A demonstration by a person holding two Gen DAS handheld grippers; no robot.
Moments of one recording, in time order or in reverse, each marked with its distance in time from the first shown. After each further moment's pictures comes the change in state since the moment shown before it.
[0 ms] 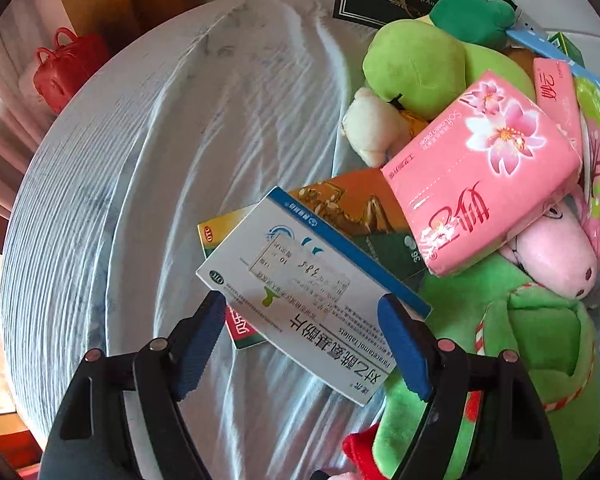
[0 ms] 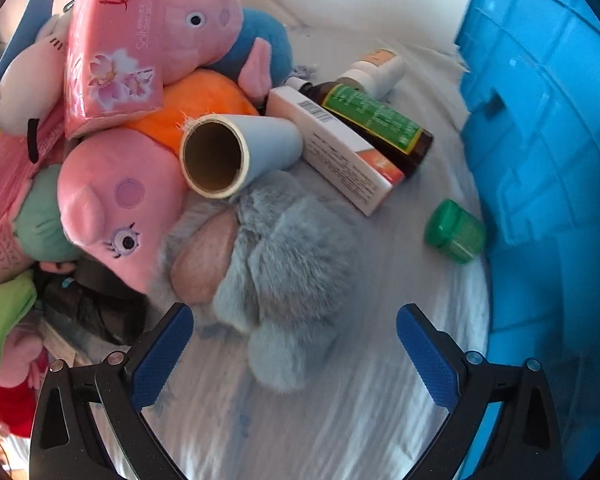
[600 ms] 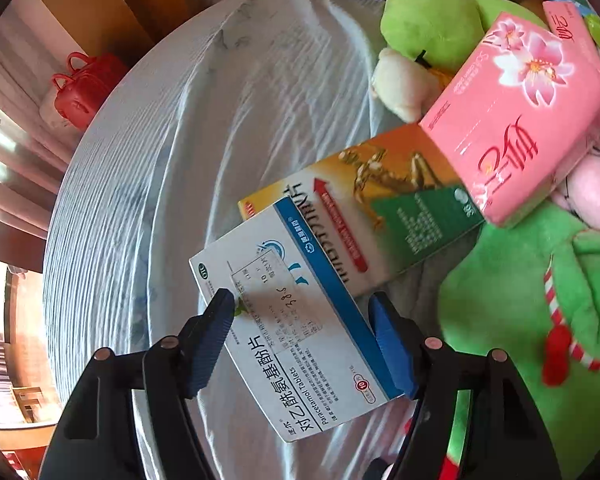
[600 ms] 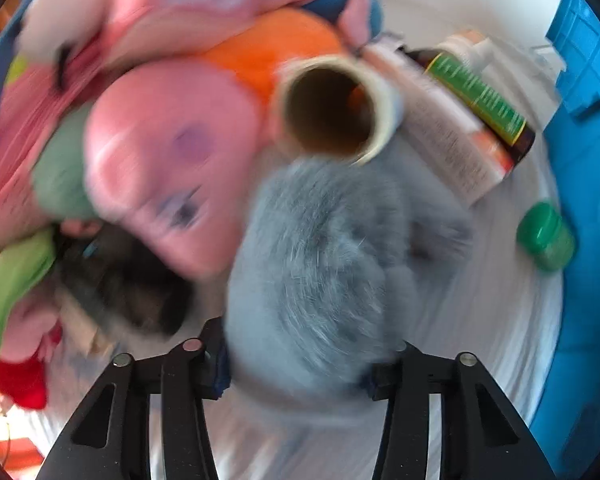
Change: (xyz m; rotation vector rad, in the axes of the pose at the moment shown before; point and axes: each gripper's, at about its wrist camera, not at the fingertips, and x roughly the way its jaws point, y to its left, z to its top) left arm 0.000 0.004 -0.022 0.113 0.032 0.191; right arm 0.031 0.042 -0.011 -0.110 0.109 0.162
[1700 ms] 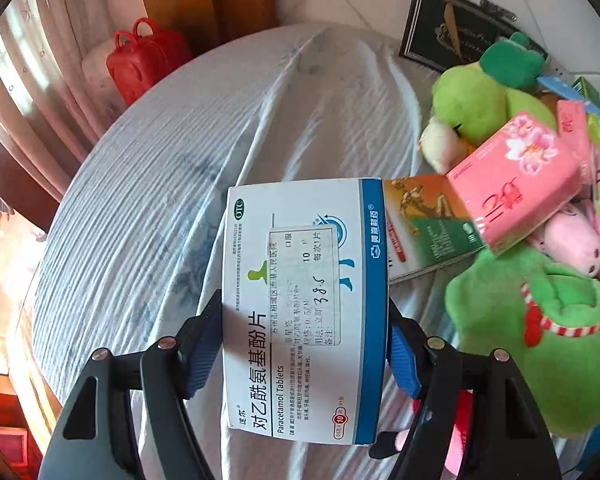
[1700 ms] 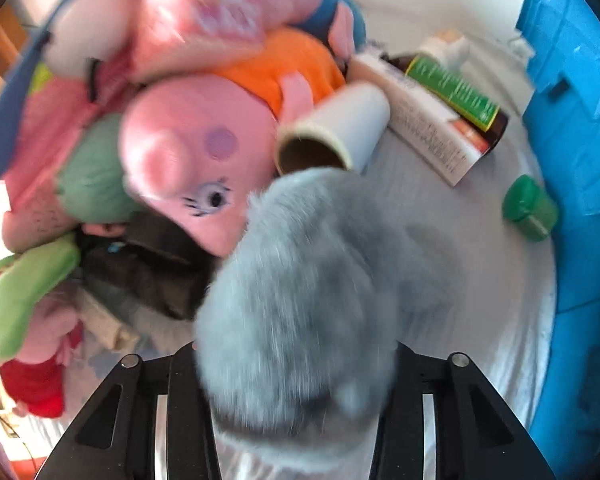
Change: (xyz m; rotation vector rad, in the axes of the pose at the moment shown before) left arm -0.027 0.057 0.000 -0.243 -0.176 -0.076; right arm -0.029 0.017 -0.009 0.067 -0.087 -0.012
